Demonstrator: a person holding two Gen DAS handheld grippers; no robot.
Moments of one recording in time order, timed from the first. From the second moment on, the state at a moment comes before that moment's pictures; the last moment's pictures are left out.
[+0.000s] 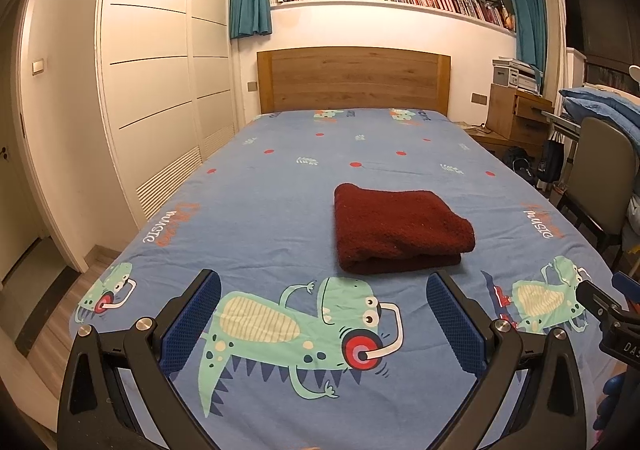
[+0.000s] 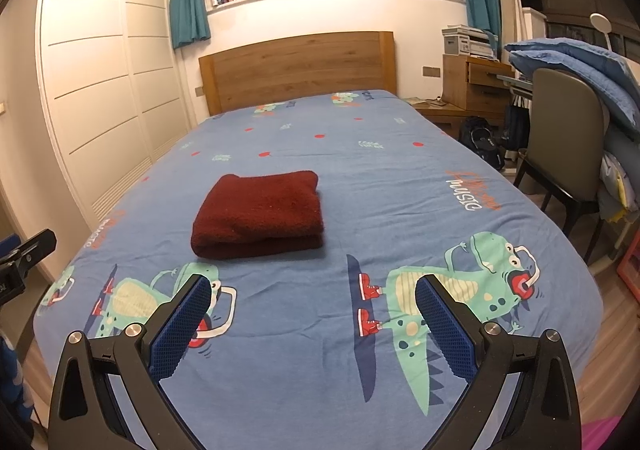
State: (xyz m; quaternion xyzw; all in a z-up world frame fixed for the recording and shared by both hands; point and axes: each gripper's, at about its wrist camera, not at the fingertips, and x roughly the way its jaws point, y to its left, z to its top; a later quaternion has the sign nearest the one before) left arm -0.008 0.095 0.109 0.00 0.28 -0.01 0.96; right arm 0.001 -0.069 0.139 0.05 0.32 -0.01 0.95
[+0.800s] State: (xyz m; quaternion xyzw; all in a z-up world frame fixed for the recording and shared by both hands) left arm -0.007 0.092 0.105 0.00 0.28 -0.01 0.96; right arm 0.003 -0.069 0.134 0.04 0.32 -0.02 0.95
